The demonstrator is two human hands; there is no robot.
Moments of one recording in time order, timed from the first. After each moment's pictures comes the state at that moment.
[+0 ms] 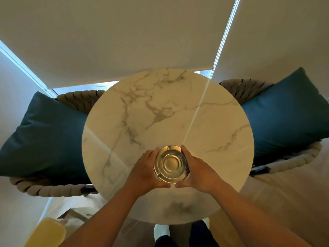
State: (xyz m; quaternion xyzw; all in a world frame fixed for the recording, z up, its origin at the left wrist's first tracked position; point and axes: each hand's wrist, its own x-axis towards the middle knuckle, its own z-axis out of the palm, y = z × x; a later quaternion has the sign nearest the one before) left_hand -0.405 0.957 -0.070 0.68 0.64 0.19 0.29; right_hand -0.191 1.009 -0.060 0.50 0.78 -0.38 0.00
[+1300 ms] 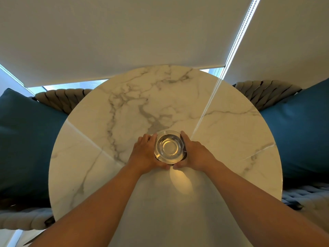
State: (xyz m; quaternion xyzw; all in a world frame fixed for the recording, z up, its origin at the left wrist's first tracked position) left_hand -0.420 1.131 -0.178 0.64 0.72 0.13 0.23; right_hand -0.220 1.185 -0.154 0.53 0.77 -0.36 0.05
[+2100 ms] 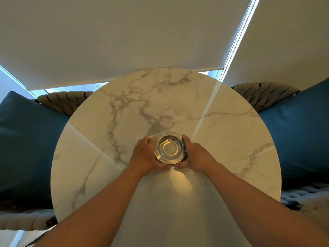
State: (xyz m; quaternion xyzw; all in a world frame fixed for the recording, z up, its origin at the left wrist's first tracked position) left_hand -0.416 1.123 -0.173 0.63 0.73 0.13 0.22; right_hand -0.219 1.179 -0.150 0.54 0.76 -0.36 0.04
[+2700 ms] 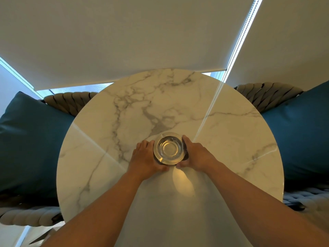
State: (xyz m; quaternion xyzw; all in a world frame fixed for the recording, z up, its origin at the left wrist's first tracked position) left_hand -0.419 1.106 -0.172 0.60 0.75 0.14 0.22; right_hand -0.221 1.177 -0.150 0.52 0.77 -0.36 0.04
